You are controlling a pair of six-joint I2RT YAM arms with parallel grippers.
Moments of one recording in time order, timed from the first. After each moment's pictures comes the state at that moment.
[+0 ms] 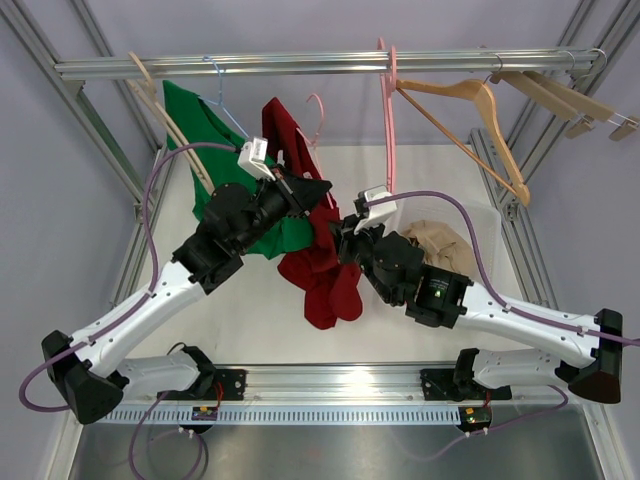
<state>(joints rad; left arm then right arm) -0.76 1.14 1.13 0.05 -0.04 -0.75 1.16 1.13 1.04 0.03 0.66 0.24</state>
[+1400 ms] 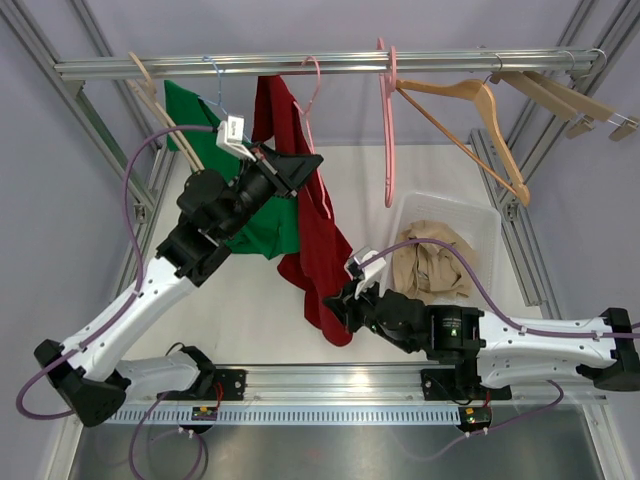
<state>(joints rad) -0.70 1.11 1.22 0.10 0.03 -0.75 1.43 0.97 0.82 -0.15 0.53 0.46</state>
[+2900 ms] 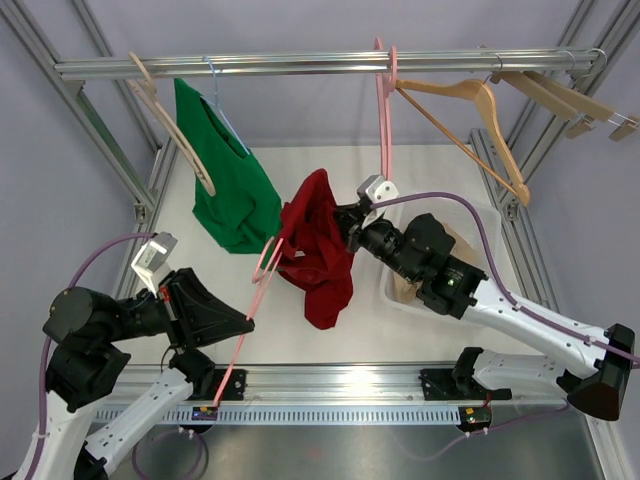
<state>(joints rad) -0.58 0.42 1.05 -0.41 0.87 -0.91 0.99 1.08 1.00 0.22 0.14 -0.05</state>
